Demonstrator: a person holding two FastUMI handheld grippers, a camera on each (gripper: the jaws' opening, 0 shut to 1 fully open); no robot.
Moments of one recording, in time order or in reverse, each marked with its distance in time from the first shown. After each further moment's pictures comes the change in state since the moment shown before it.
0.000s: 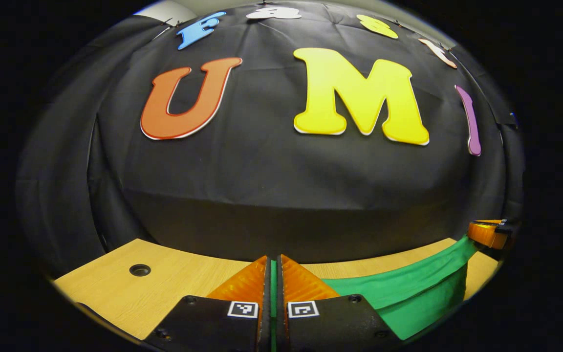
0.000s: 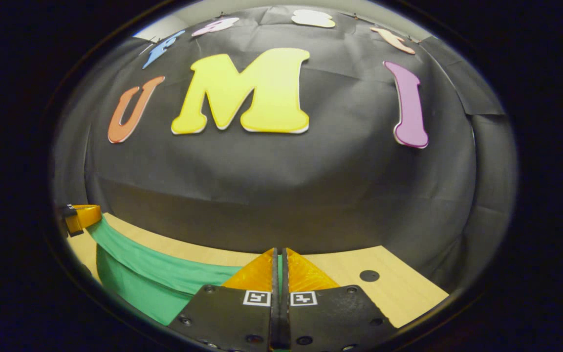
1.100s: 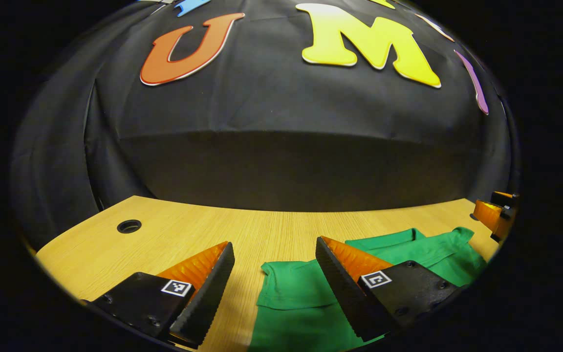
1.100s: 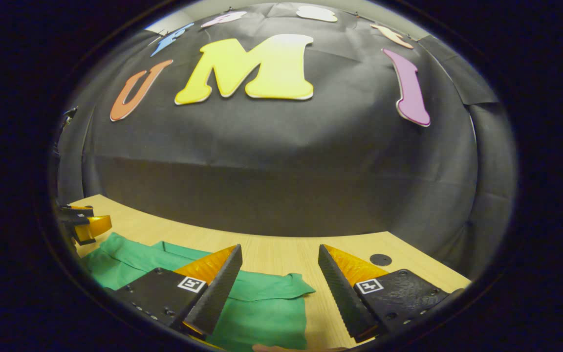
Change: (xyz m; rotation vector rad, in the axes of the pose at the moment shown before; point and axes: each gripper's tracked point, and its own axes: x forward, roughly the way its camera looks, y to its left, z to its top) left arm 0.002 0.016 -0.071 -0.071 0.068 0.071; right arm -0.017 -0.001 -0.054 -0.005 -0.051 0.003
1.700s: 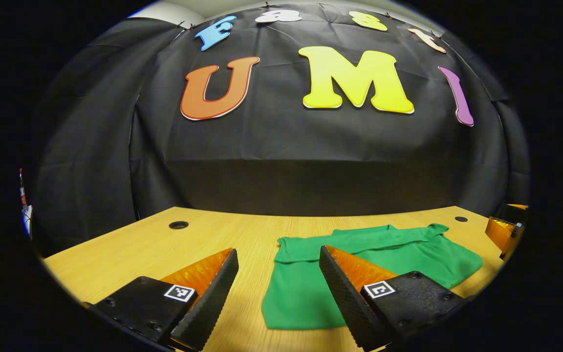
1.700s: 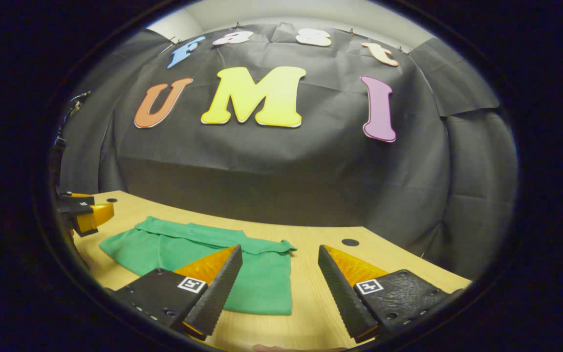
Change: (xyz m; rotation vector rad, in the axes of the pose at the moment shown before) left arm -0.158 -0.005 -0.024 0.012 -0.046 0.015; right arm -0.165 -0.014 -0.026 -0.011 -0.044 0.000
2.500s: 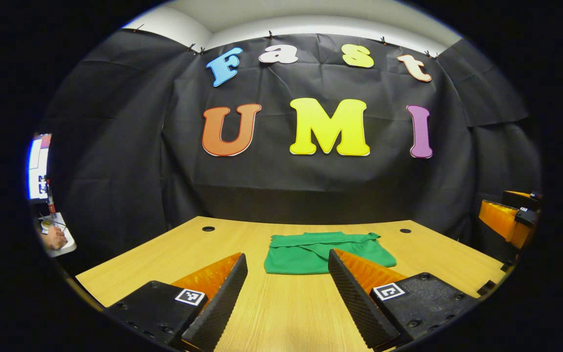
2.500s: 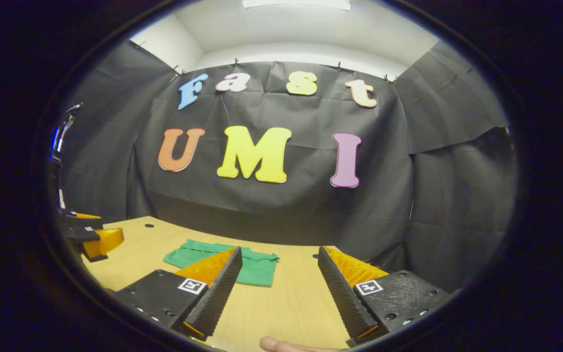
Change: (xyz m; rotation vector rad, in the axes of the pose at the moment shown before) left arm -0.254 -0.032 0.076 -0.009 -0.044 -0.080; right arm -0.259 -0.053 0.126 -0.012 -0.148 -0.005
